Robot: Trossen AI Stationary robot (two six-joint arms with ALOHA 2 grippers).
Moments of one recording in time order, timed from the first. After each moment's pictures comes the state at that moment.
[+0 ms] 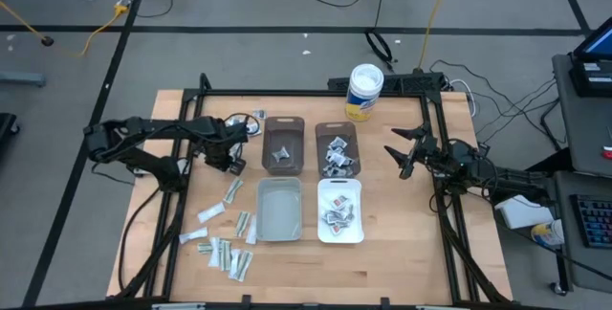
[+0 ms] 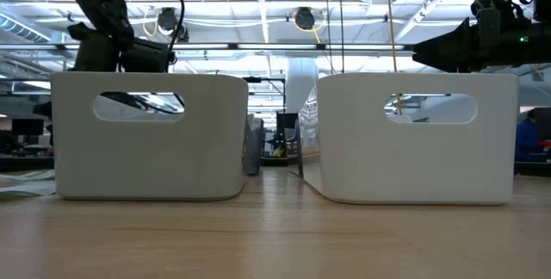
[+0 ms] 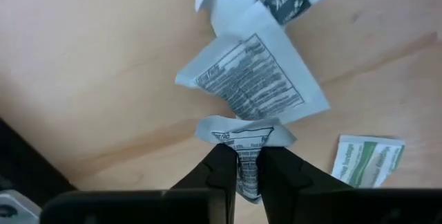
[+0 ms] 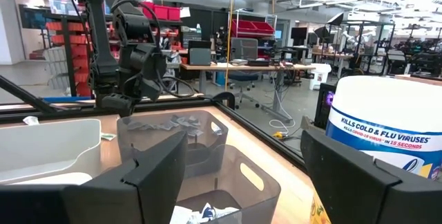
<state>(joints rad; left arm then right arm) 0.45 1.35 0.64 -0.97 0.13 -0.71 -0.19 0.04 0.02 0.13 0.23 -0.06</state>
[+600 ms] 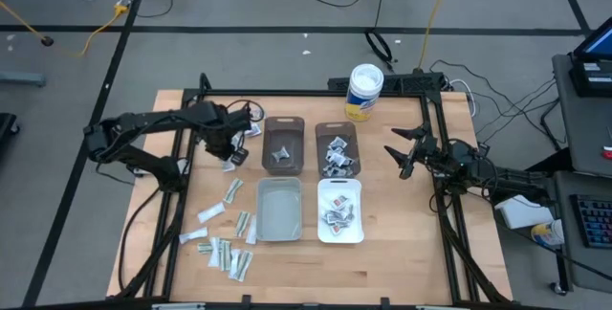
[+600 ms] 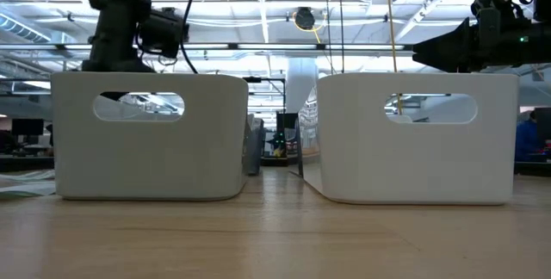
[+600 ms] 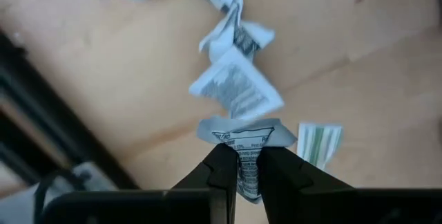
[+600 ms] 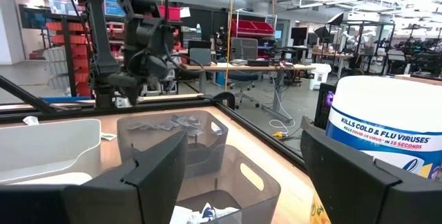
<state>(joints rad) 0.47 1.35 0.88 -1.21 0.07 -0.65 -0.19 0.04 0.02 0.13 0.23 -0.06</state>
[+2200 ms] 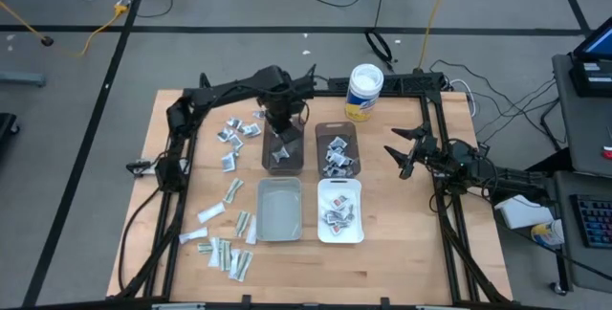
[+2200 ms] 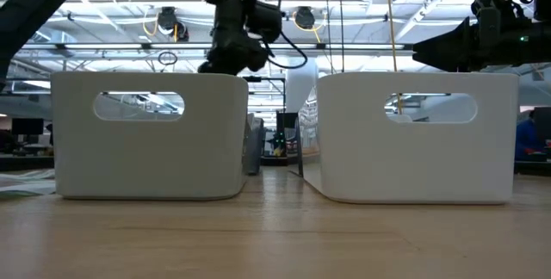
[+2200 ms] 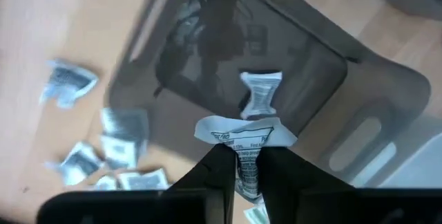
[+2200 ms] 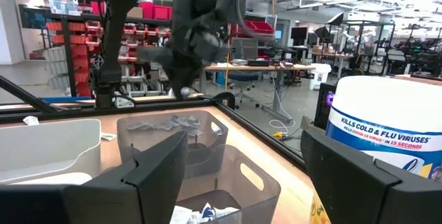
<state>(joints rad) 0.43 2.05 1.93 -1.49 0.08 -0.13 -0.19 0.04 0.02 0.13 0.23 -0.06</state>
